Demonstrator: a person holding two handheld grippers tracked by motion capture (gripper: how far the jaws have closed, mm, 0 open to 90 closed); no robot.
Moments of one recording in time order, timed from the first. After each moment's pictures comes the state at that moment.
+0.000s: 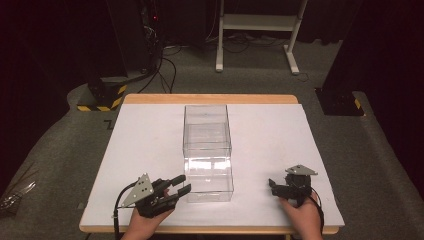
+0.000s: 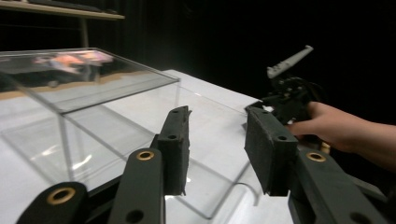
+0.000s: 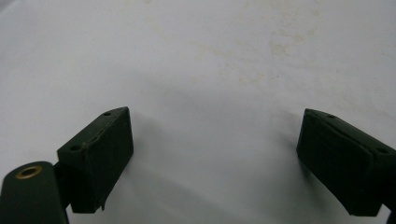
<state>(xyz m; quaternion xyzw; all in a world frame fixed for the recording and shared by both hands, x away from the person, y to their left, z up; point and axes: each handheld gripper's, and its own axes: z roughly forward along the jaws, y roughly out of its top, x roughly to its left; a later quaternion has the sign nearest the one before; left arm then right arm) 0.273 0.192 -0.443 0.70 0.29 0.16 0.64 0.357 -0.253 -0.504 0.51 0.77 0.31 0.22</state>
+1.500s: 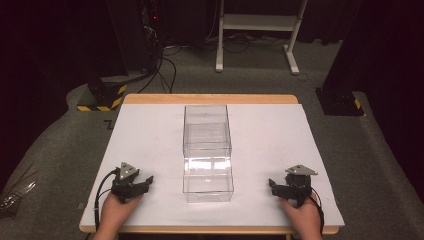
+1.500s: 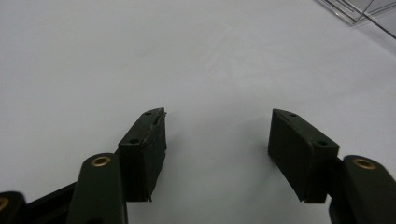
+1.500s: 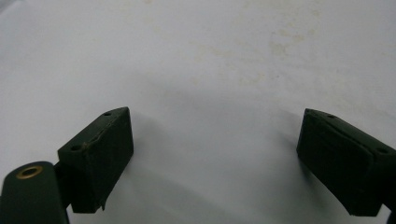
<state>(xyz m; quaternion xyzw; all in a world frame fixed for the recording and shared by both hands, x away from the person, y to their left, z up) 0.328 0.279 -0.507 0.75 0.51 0.23 0.34 0.357 -0.253 -0.504 0.51 0.77 0.31 0.22</state>
